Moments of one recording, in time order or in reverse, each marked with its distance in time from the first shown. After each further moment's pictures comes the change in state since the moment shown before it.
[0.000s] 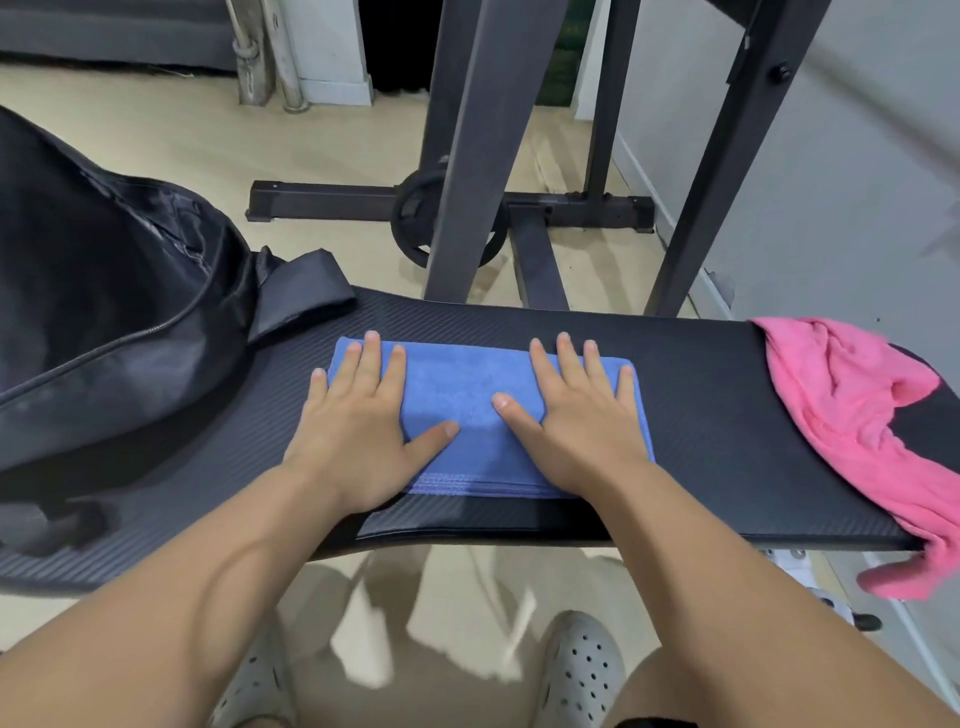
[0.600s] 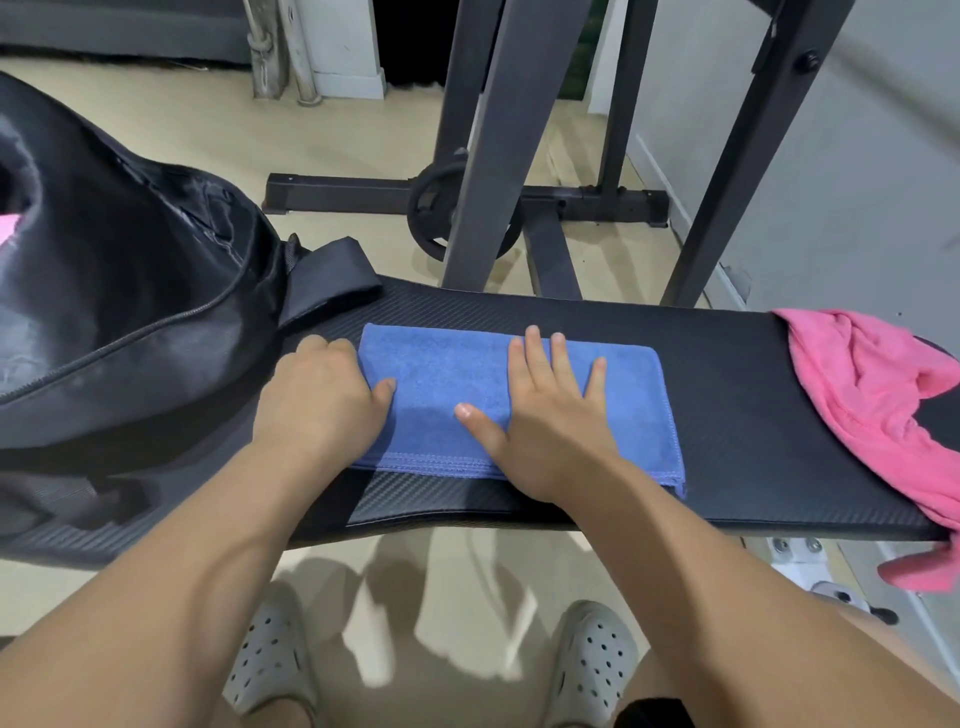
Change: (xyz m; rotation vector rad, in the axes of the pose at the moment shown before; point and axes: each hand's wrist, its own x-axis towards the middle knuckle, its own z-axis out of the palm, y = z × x) left_hand -0.005 -0.030 -0.028 -0.102 0.174 -0.292; right_hand -0.015 -0.051 0.010 -0.085 0.028 -0.109
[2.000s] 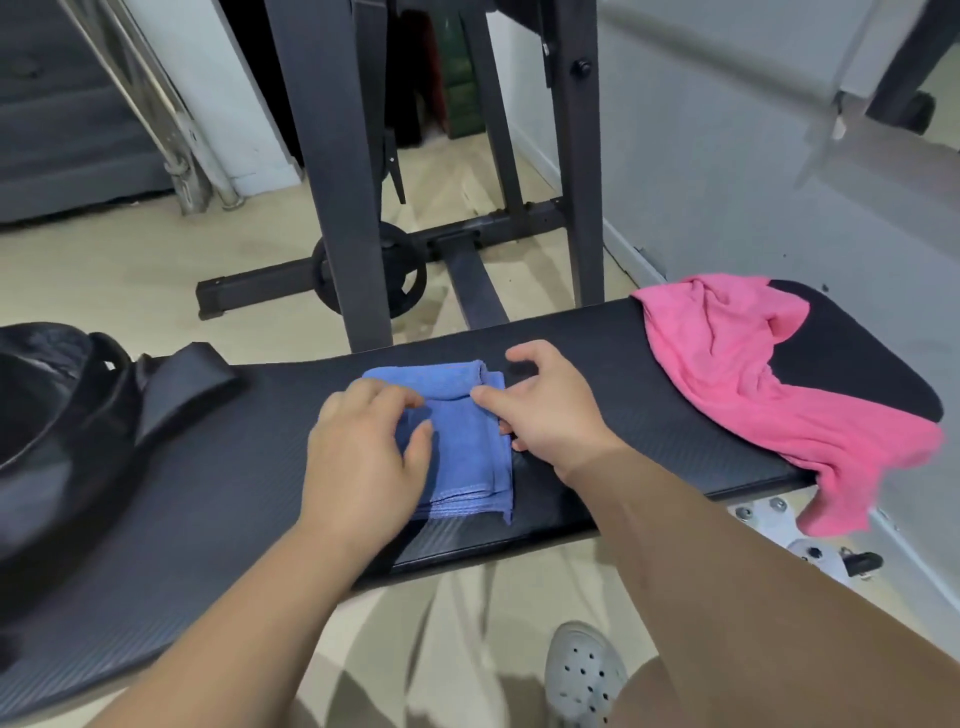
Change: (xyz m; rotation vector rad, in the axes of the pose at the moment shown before) left_hand -0.046 0.147 0.033 -0.191 0.206 0.500; right_hand -0.010 0.136 -0.034 1.202 0.135 0.378
